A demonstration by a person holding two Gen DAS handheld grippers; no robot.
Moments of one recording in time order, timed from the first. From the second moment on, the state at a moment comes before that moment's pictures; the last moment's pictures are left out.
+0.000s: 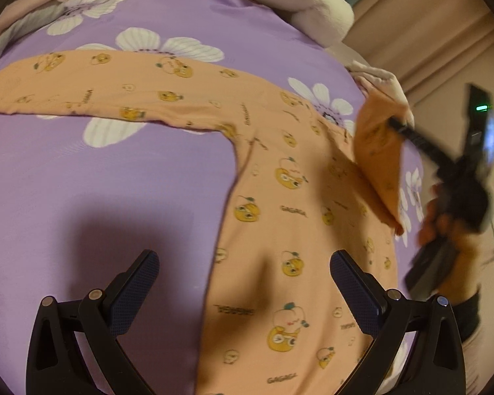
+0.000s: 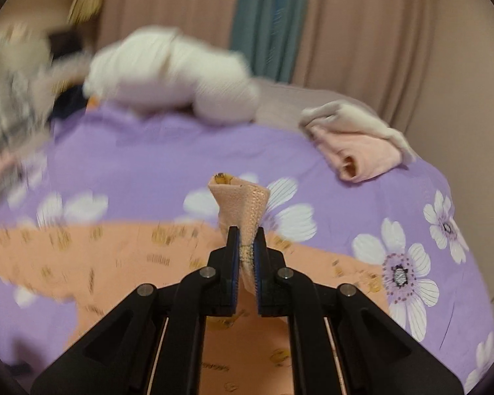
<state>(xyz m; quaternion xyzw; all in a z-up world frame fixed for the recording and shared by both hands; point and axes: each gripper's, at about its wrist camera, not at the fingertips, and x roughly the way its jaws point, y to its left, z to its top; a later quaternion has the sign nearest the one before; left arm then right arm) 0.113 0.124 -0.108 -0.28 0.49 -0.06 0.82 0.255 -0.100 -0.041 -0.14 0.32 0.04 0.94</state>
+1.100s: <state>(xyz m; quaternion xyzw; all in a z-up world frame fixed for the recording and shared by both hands) 0.241 0.040 -0.091 -0.32 0.43 -0.23 0.81 0.233 -0.216 -0.125 0.11 0.45 0.12 0.88</state>
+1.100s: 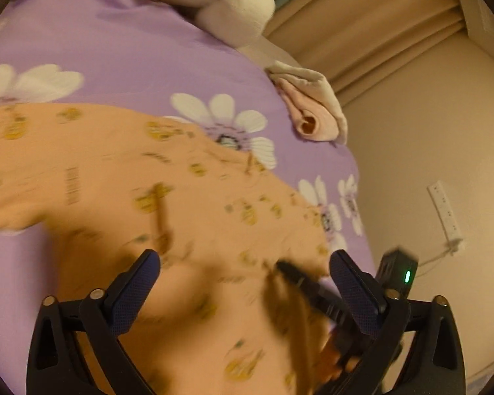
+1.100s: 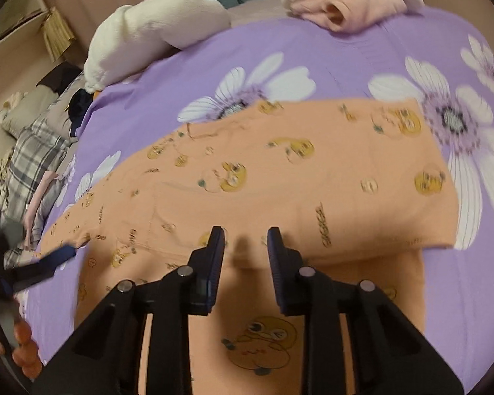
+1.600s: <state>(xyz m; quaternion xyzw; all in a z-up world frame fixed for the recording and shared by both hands) 0.255 0.072 -0.134 -0.39 0.45 -0.18 0.78 0.194 -0.238 -0.120 0.16 0.44 0.16 0.87</state>
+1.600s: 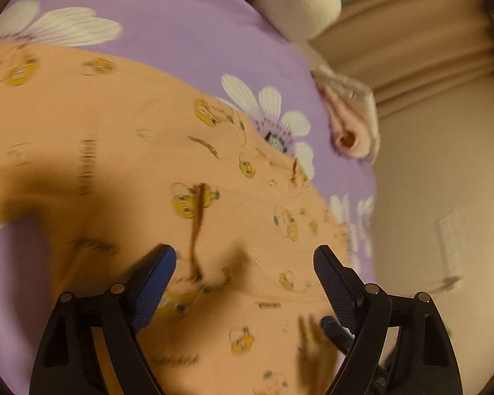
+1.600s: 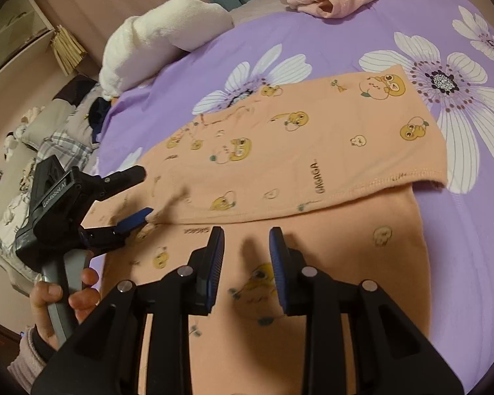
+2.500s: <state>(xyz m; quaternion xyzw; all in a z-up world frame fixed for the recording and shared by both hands) 0.117 0.388 -0.156 -0.57 0.25 0.08 0.78 0.142 -0.179 -0.112 0.15 0.46 0.21 0.85</state>
